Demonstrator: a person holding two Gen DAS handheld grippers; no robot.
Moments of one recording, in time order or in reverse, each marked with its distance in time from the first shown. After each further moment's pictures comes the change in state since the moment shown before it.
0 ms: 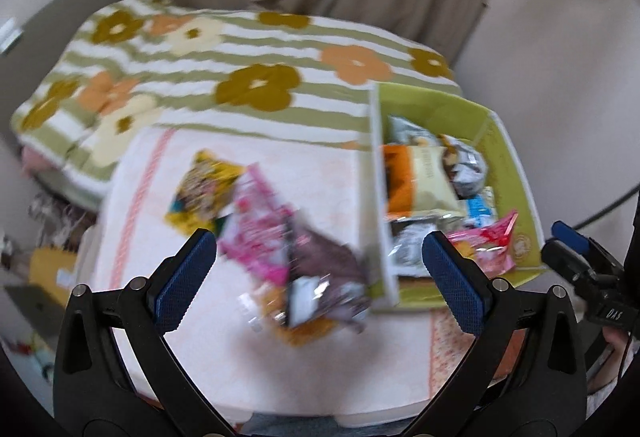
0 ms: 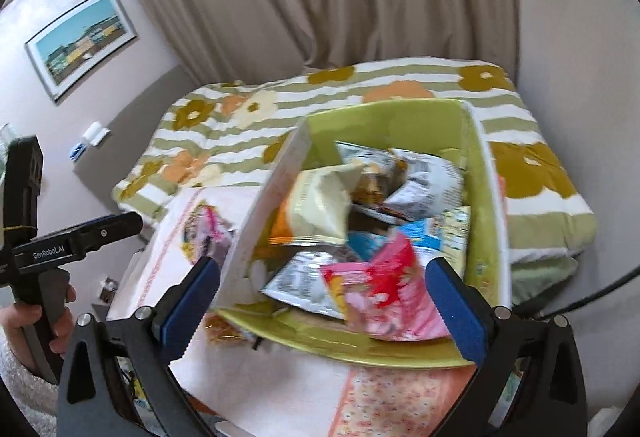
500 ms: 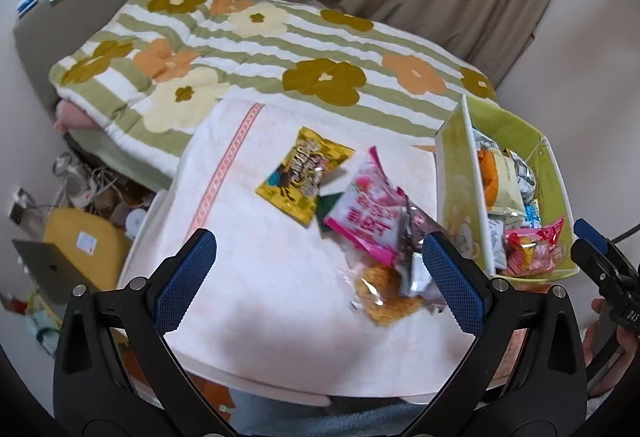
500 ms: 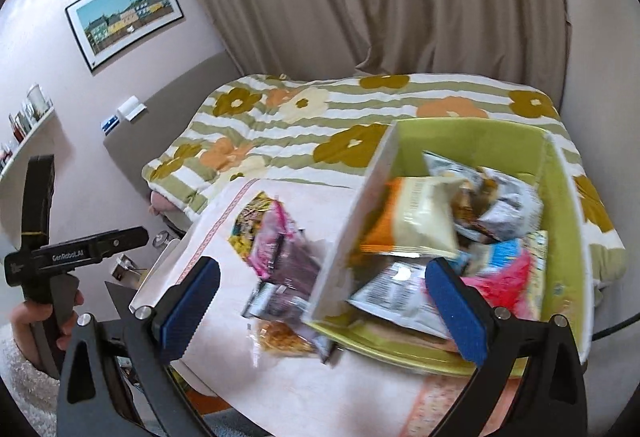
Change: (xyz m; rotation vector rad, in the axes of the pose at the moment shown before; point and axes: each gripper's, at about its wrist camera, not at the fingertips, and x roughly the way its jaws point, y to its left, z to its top) left arm -0.012 0.123 -0.019 -0.115 -0.005 0.046; right arm 0.035 0.102 -0.004 -0.115 -0.004 0.048
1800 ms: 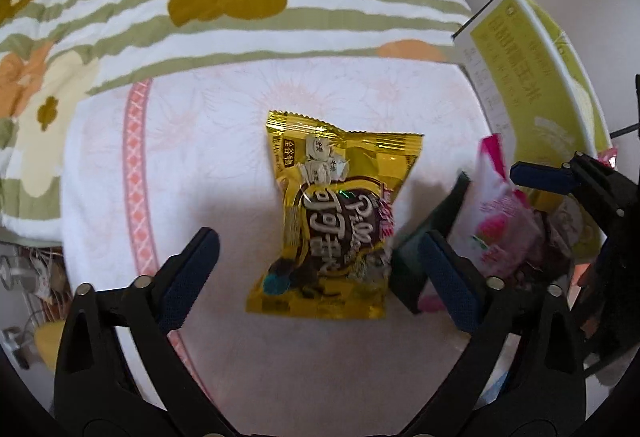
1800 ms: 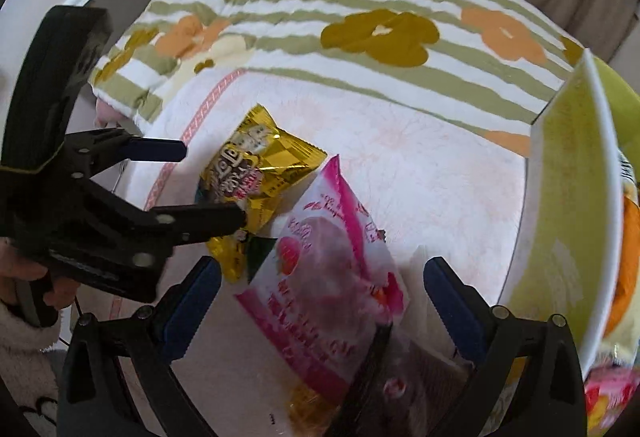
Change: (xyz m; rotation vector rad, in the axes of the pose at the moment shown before) left arm 0.248 0.028 0.078 0.364 0.424 -0.271; right arm 0.252 0.061 0.021 -0.056 0.487 -0.115
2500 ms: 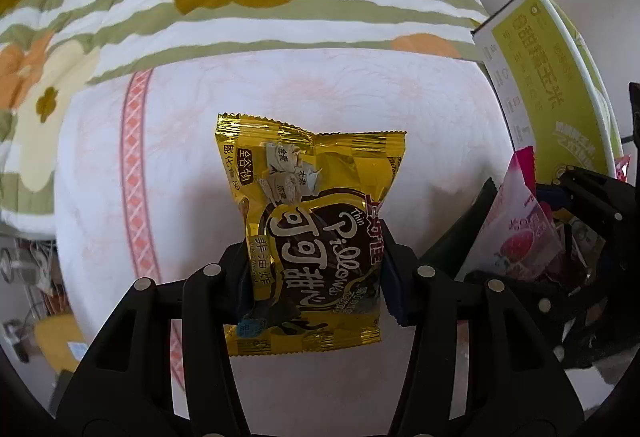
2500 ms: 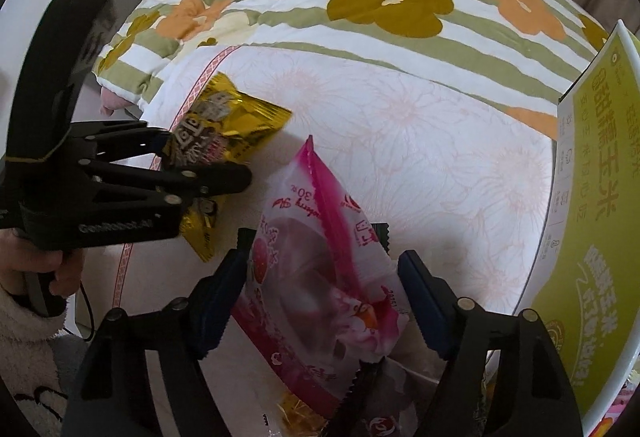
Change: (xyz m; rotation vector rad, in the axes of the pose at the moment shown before) left arm 0.006 0.014 0.002 -0.033 0.023 0.015; right arm 0.019 -0.011 0.002 0.011 0.079 0.059
